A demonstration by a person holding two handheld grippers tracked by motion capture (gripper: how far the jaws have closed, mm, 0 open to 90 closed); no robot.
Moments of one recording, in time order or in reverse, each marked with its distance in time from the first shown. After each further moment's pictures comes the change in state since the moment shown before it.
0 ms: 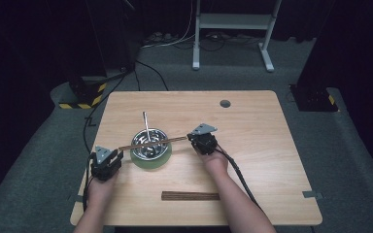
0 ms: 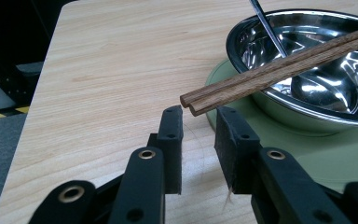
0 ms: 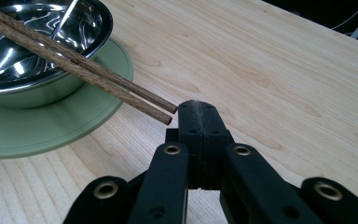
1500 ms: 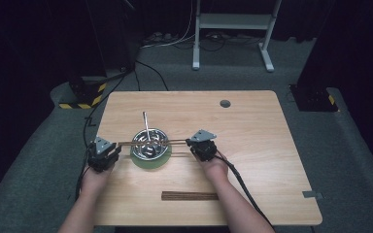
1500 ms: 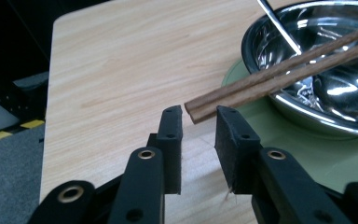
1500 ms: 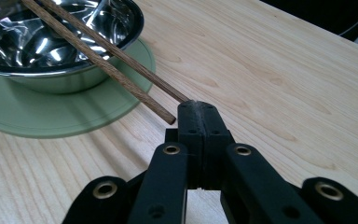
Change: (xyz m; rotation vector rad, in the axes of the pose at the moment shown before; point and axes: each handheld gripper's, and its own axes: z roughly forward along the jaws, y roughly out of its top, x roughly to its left) left arm 0.019 0.019 0.013 0.058 -0.037 0.127; right arm 0.019 -0.008 -0.014 -0.013 0.004 -0.027
